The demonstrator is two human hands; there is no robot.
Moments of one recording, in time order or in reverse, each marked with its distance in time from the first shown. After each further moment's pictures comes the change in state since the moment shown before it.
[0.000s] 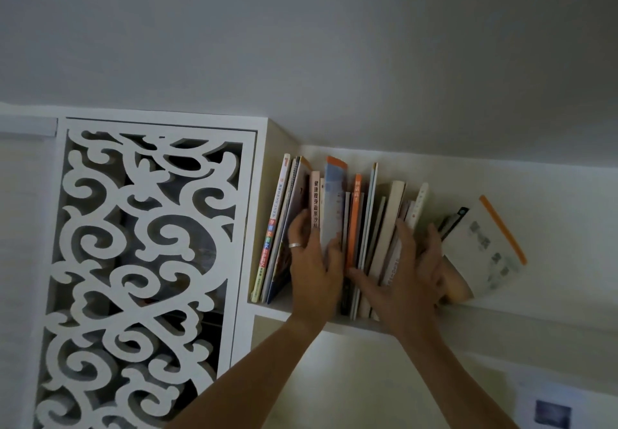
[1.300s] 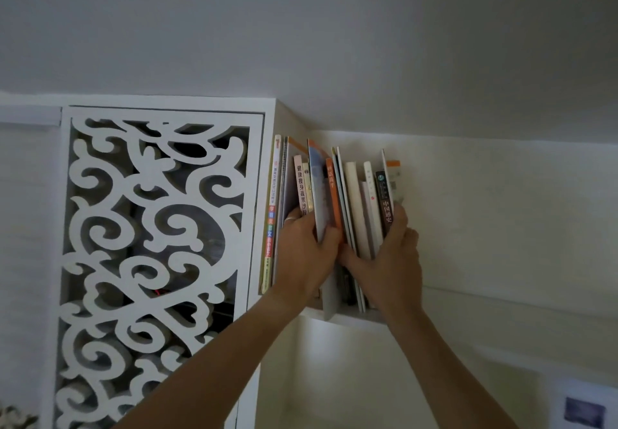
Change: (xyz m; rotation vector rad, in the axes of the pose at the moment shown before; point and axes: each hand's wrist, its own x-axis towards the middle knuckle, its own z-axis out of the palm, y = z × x) left_hand 0.028 0.005 -0.038 0.311 -0.052 0.014; right_hand 0.015 -0.037 0.036 0.140 -0.091 0.093
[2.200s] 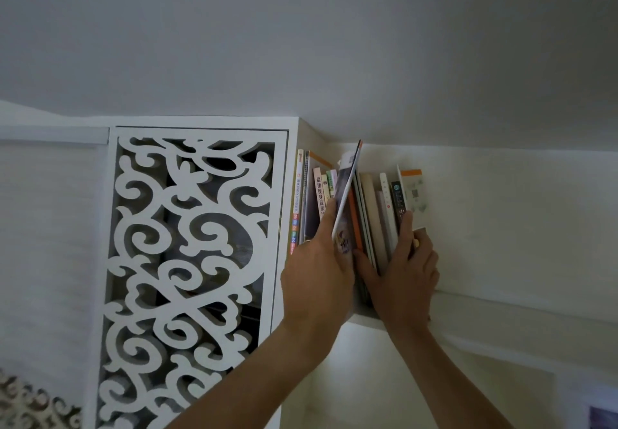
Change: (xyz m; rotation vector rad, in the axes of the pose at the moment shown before) left_hand -0.036 0.077 -0.065 0.337 -0.078 -0.140; right_hand -0.019 -0.004 0.014 -0.260 0.168 -0.012
